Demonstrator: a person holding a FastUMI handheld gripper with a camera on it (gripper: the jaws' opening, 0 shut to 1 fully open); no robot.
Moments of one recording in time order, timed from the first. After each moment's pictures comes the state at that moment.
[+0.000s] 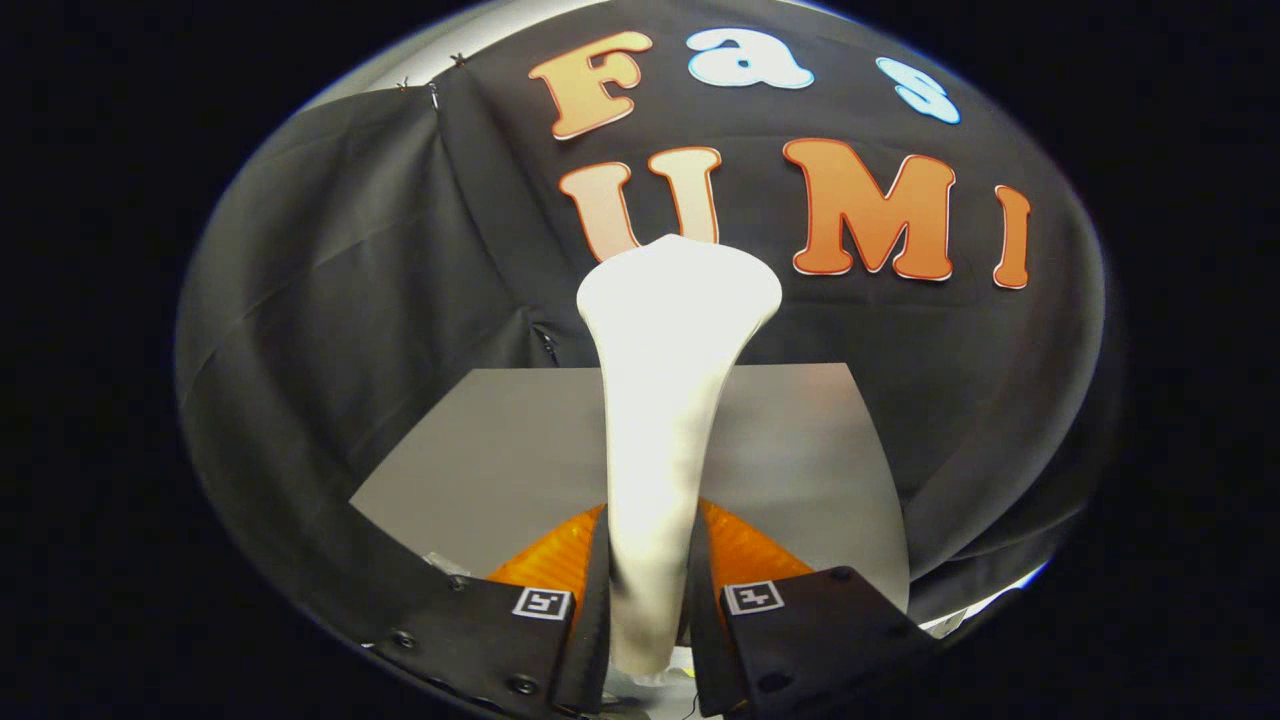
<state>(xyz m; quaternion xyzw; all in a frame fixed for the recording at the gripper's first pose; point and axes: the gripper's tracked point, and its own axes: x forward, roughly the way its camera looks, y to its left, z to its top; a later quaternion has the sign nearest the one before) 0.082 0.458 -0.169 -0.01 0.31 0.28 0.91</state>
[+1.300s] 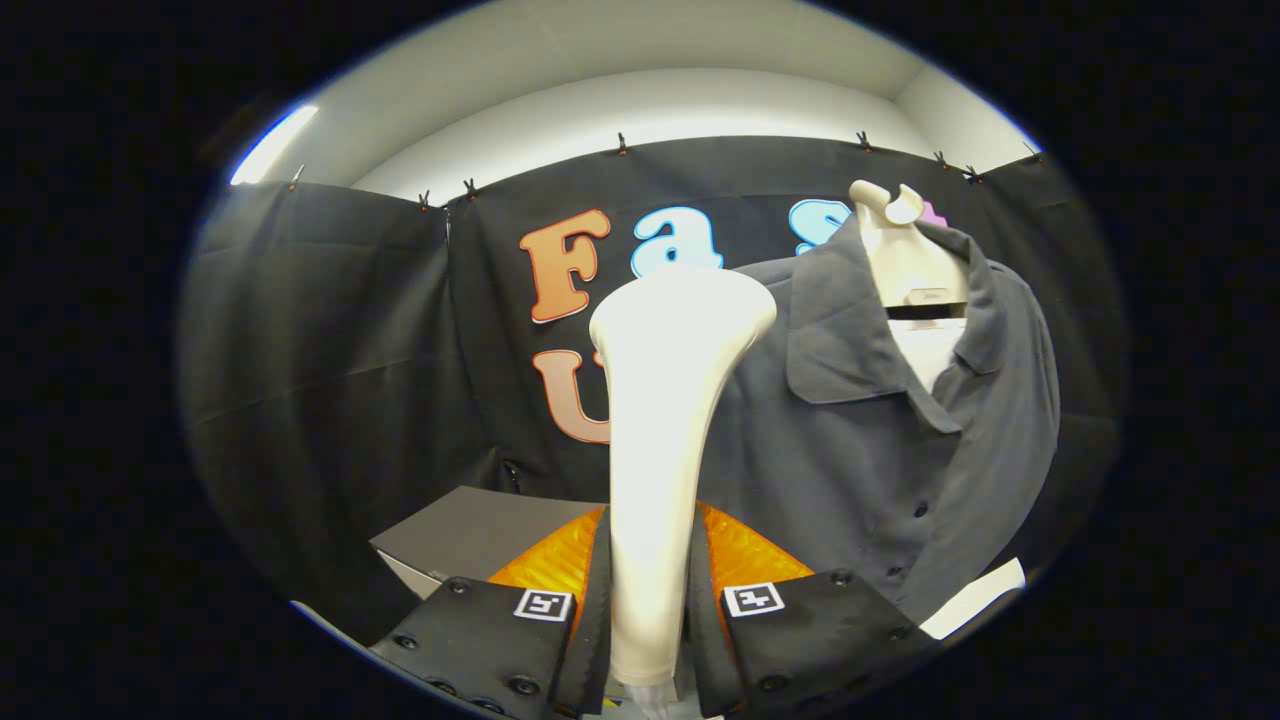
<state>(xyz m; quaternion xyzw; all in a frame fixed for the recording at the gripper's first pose) 0.022 0.265 0.030 0.01 0.08 0.22 0.97</state>
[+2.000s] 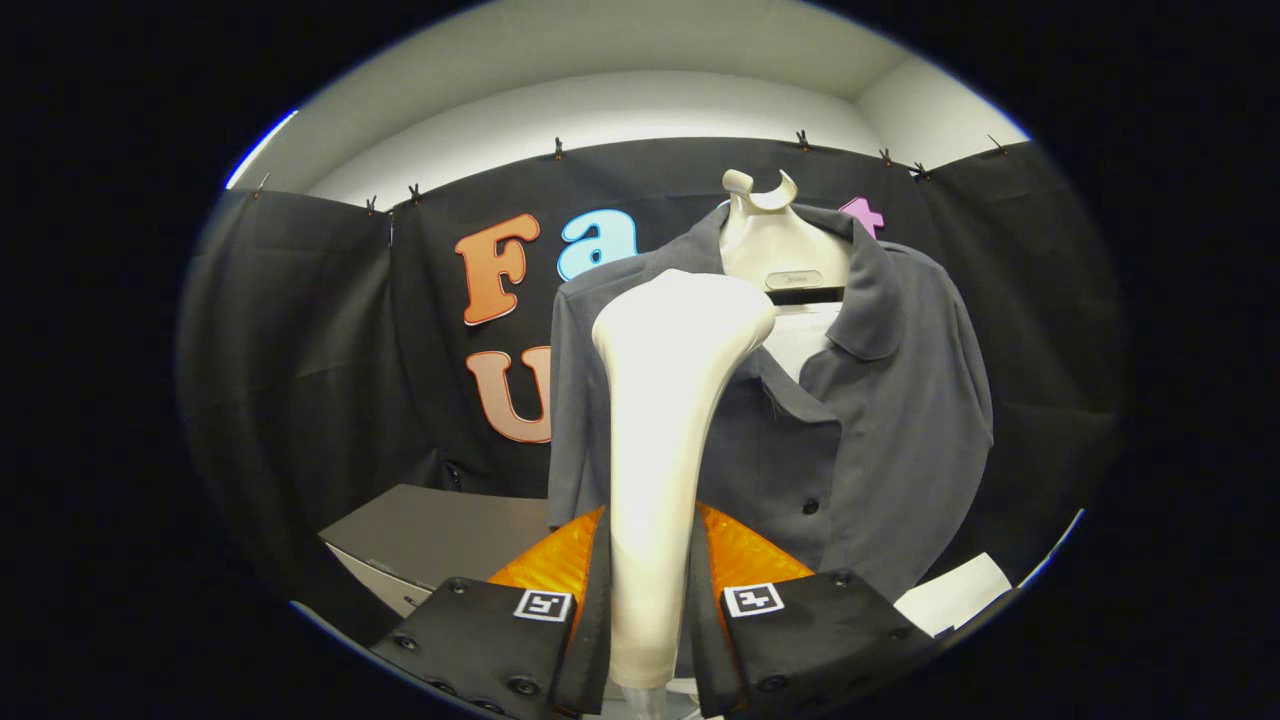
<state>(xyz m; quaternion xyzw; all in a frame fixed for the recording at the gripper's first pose) 0.046 0.188 0.007 0.01 0.08 0.16 0.98</state>
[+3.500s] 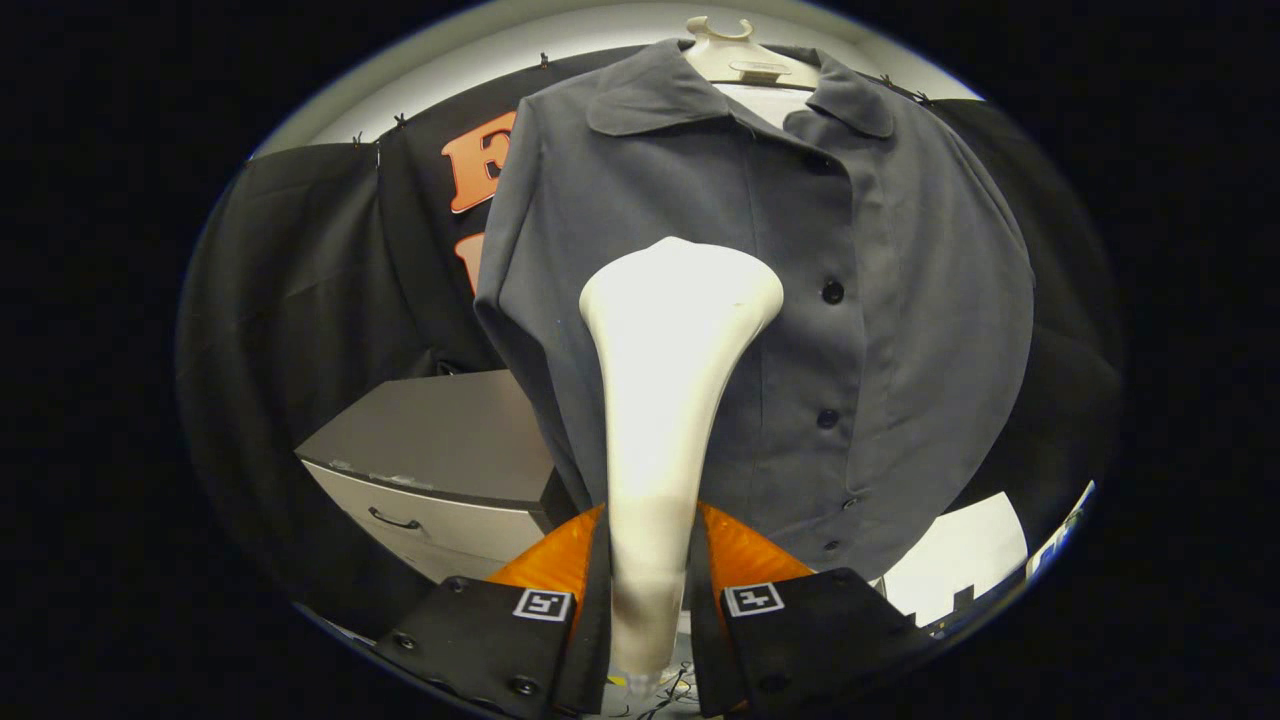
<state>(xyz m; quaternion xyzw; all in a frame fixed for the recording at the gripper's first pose) 0.035 0.155 -0.160 0.00 0.24 0.16 0.96</state>
